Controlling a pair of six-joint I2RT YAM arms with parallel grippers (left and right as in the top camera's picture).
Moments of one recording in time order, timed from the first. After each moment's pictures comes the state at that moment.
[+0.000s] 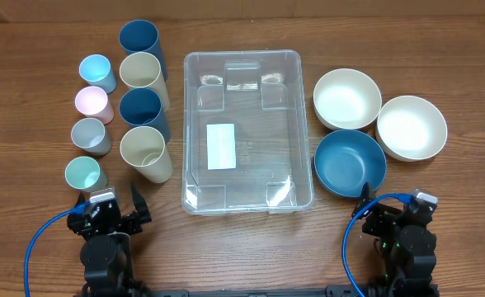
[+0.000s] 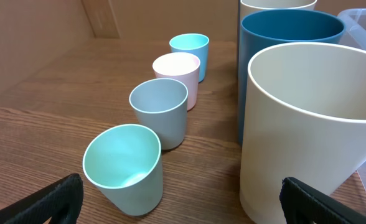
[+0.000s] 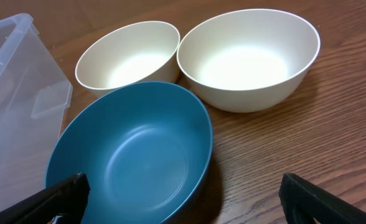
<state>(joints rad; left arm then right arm) 0.07 0.02 0.11 -0.37 -0.22 0.00 0.03 0.01 0.18 -0.60 0.17 0.33</state>
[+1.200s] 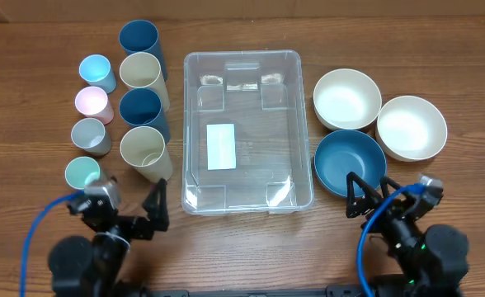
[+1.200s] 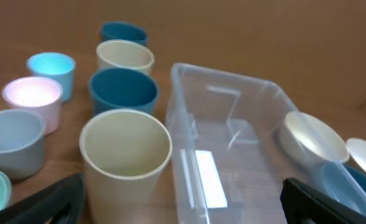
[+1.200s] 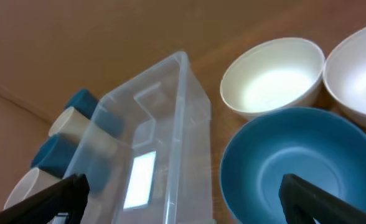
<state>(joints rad) 0.07 0.27 0.57 -0.58 0.26 -0.26 0.03 0.24 0.51 -0.59 -0.24 0.54</state>
